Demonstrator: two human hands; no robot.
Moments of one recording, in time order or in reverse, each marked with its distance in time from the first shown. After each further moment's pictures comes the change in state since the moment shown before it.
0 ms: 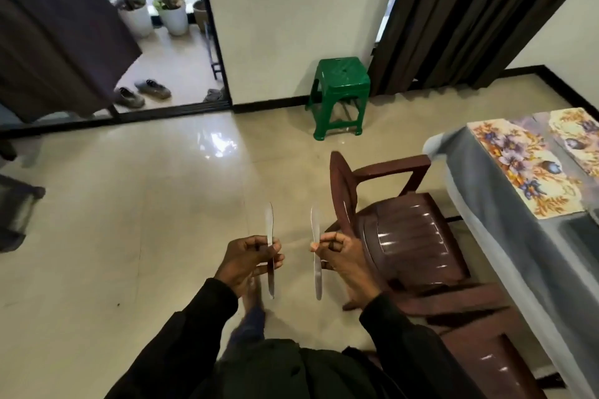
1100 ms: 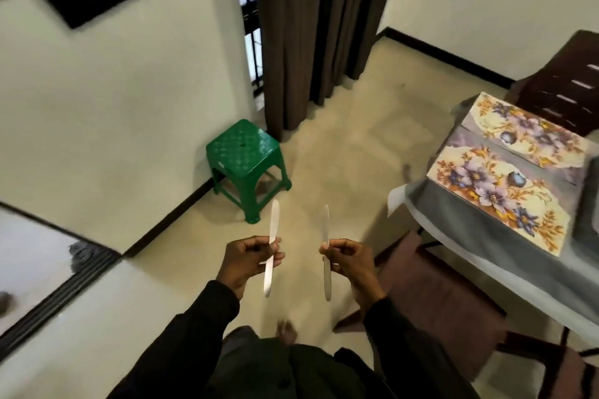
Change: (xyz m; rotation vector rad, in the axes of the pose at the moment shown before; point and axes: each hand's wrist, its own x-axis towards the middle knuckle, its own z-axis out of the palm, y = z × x) left_hand 0.546 0.399 0.189 0.351 -0.457 -0.079; right_hand 0.481 -0.276 -0.049 0.387 0.613 0.006
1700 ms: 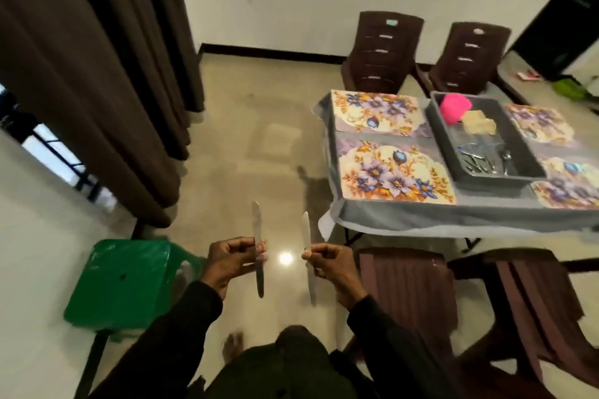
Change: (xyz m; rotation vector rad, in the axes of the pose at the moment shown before) left_hand 0.282 0.183 0.161 0.405 -0.539 -0.101; right_hand 0.174 -0.120 -0.020 0.239 0.539 -0.008
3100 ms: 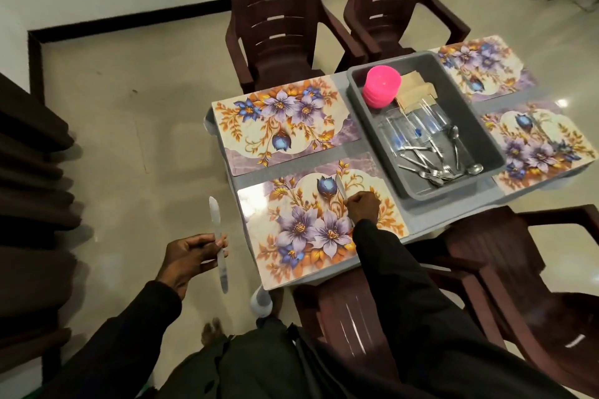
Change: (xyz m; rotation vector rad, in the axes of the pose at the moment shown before) left_hand 0.356 0.135 0.270 0.385 -0.111 -0.184; right_hand 0.455 -0.045 -0.363 -0.393 0.751 0.266
